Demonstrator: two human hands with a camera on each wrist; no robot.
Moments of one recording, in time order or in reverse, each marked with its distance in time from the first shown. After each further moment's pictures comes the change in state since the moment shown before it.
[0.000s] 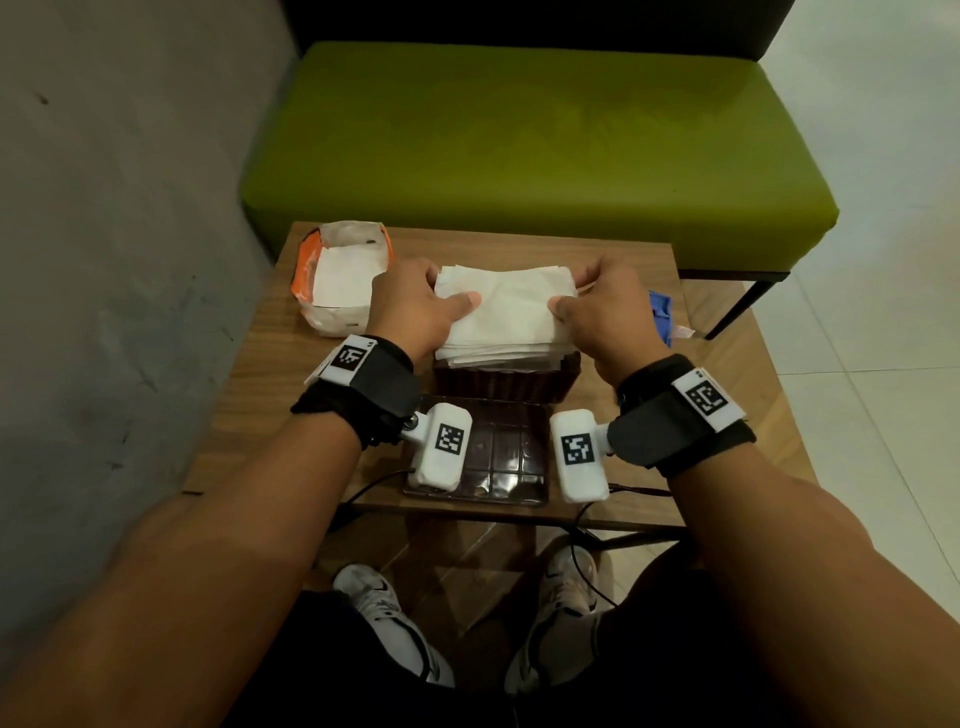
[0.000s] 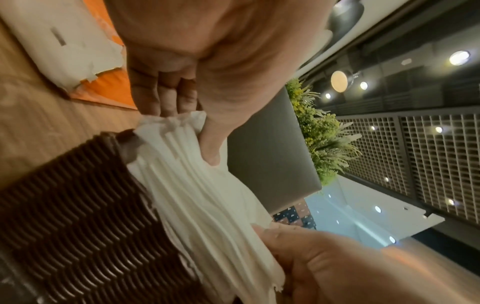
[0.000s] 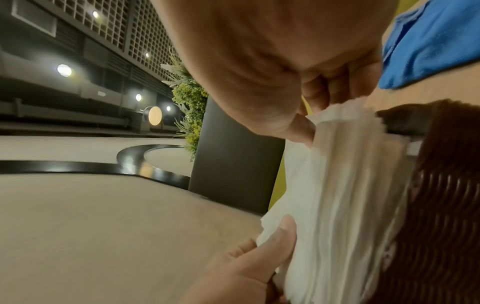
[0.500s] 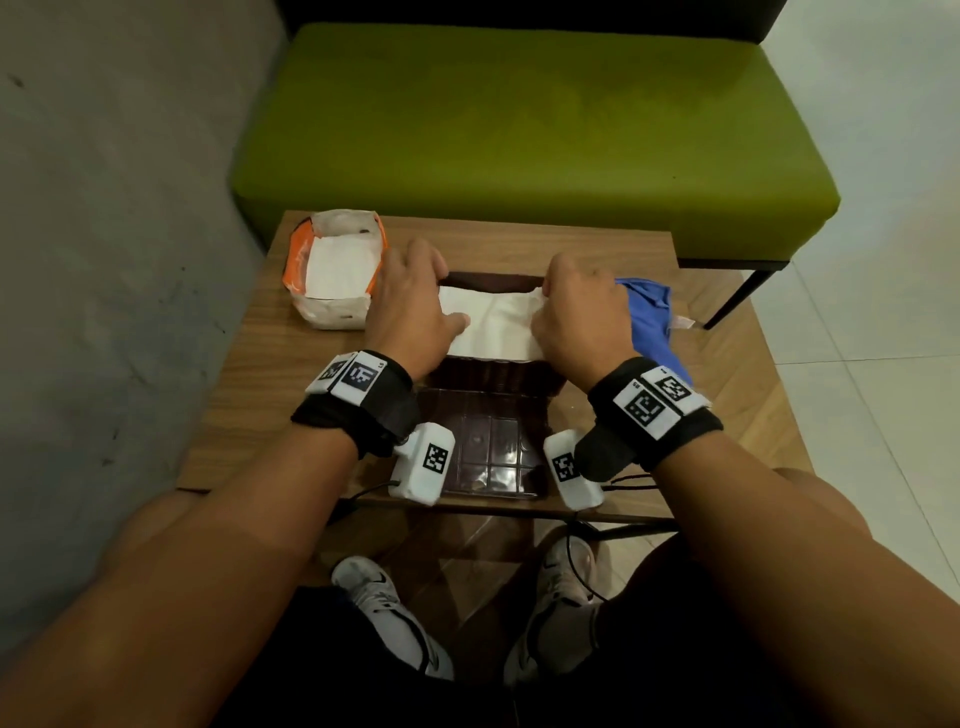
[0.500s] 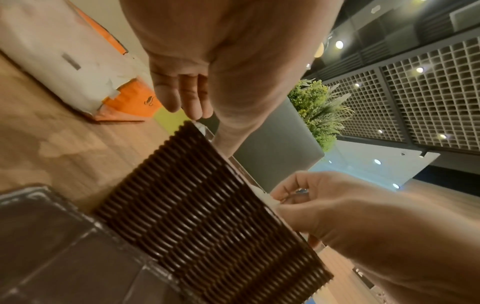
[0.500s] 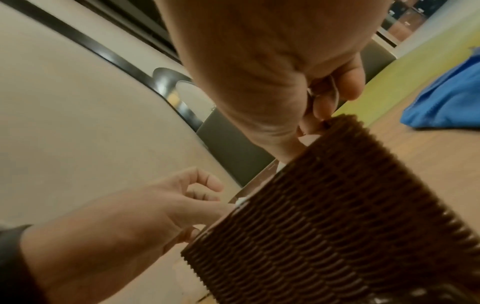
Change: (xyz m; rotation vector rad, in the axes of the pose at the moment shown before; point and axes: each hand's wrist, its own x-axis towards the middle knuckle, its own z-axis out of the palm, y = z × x) left_hand -0.008 -0.014 0.012 0.242 0.035 0.187; right_hand 0.008 0.017 0.022 -0.685 -0.008 -0.313
